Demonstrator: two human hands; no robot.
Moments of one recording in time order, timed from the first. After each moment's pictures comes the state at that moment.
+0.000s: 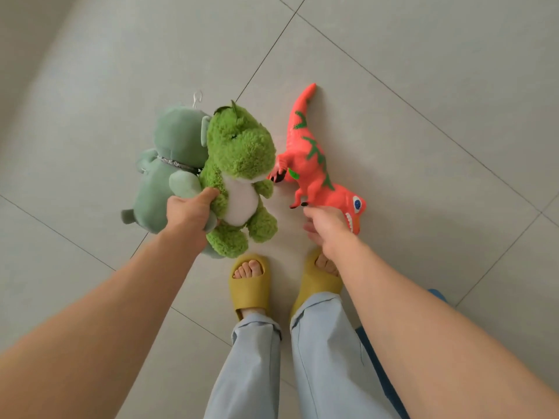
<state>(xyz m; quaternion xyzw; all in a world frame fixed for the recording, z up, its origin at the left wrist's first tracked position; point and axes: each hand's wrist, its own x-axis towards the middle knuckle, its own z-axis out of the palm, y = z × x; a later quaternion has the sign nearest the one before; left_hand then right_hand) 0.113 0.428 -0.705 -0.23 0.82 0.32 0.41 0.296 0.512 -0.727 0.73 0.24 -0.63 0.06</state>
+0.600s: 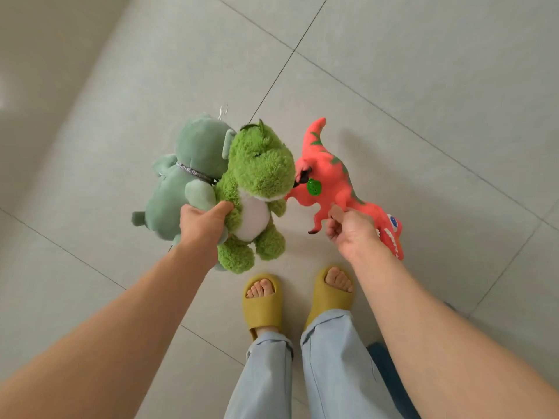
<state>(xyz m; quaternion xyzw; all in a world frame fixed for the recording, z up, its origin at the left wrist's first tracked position) 0.105 0.451 -0.663 -0.13 0.85 0.30 0.41 0.295 0.546 -0.696 0.73 0.10 -0.67 -0.13</state>
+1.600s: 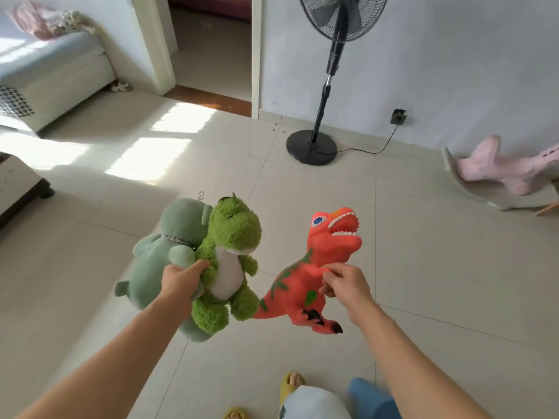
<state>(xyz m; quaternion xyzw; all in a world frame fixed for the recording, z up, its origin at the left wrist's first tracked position) 0.149 0.513 -0.210 0.10 0.77 0.41 0.47 0.421 0.542 -0.202 0.69 0.49 -0.48 -0.22</state>
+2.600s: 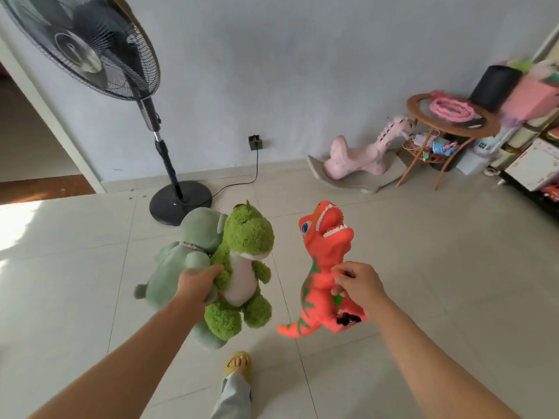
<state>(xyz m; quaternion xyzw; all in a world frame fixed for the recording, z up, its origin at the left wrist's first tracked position) 0.535 0.861 -0.160 0.29 0.69 0.30 0.59 0.796 0.759 -0.154 0.79 0.36 -0.38 -0.32</state>
